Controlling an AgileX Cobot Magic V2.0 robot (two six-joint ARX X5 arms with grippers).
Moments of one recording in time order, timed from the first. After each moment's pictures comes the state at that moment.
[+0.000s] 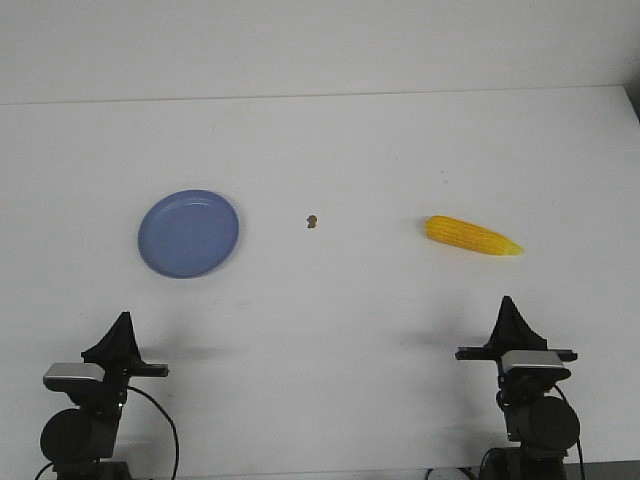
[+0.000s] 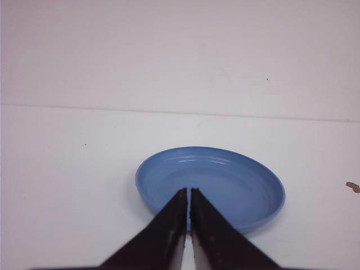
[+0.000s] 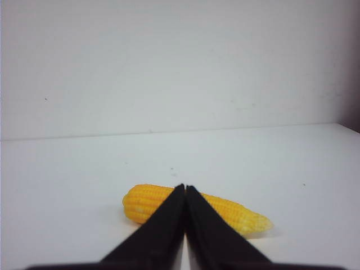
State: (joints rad) left arm -0.03 0.00 0.03 0.15 0.03 -0.07; right arm -0.01 0.00 0.02 0.11 0.03 0.08
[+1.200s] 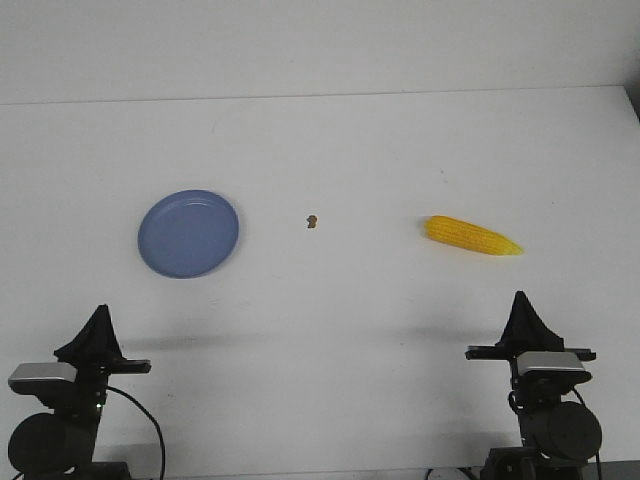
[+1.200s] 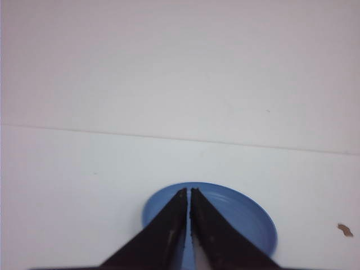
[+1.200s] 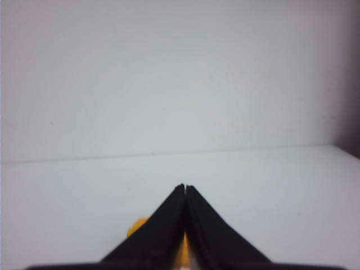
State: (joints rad) left arm -0.03 0.11 0.33 -0.04 -0.02 -0.11; right arm -0.01 0.05 0.23 -0.04 0.03 0.08
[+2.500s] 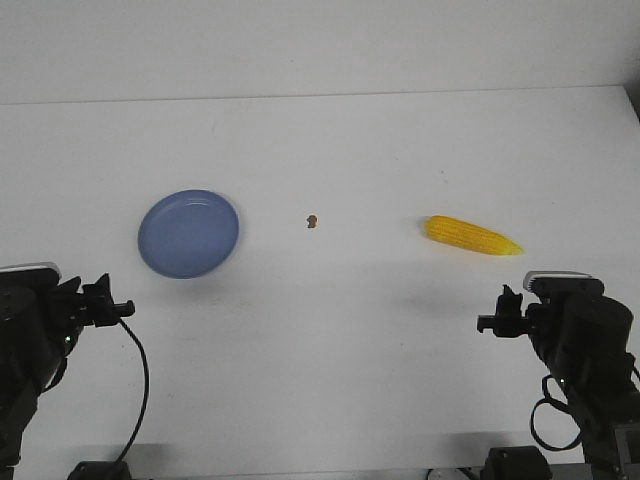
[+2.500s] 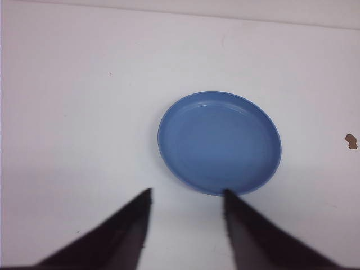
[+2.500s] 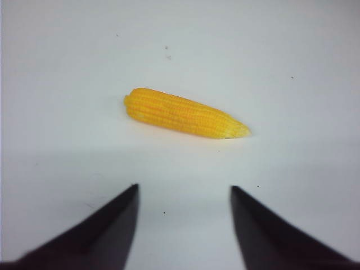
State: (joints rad) left arm -0.03 0.79 1.13 -0.74 -0.03 -0.09; right arm -0.01 0.69 0.97 -0.88 0.02 0.09
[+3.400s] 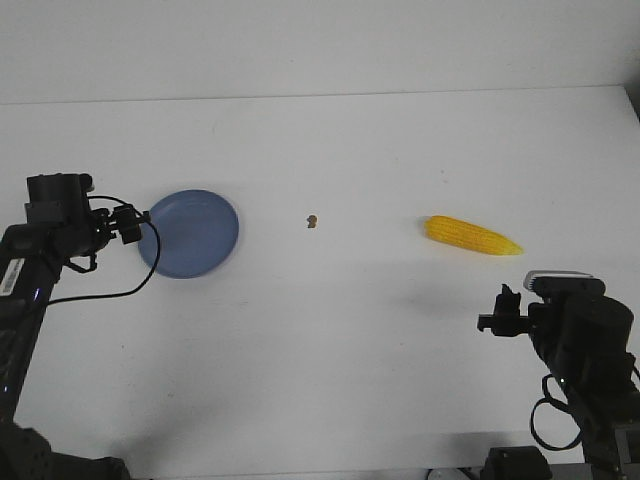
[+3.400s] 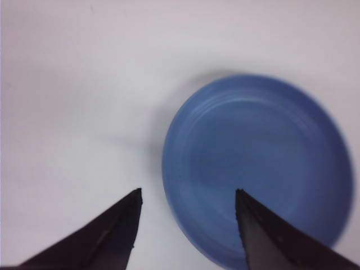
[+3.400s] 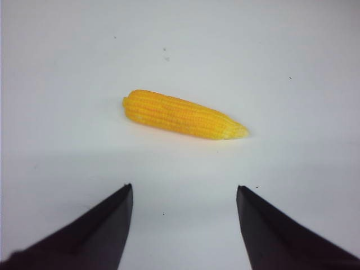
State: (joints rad) left arm 0.10 1.55 1.37 -0.60 0.10 -0.14; right arm -0.01 0.69 0.97 -0.87 0.03 0.09
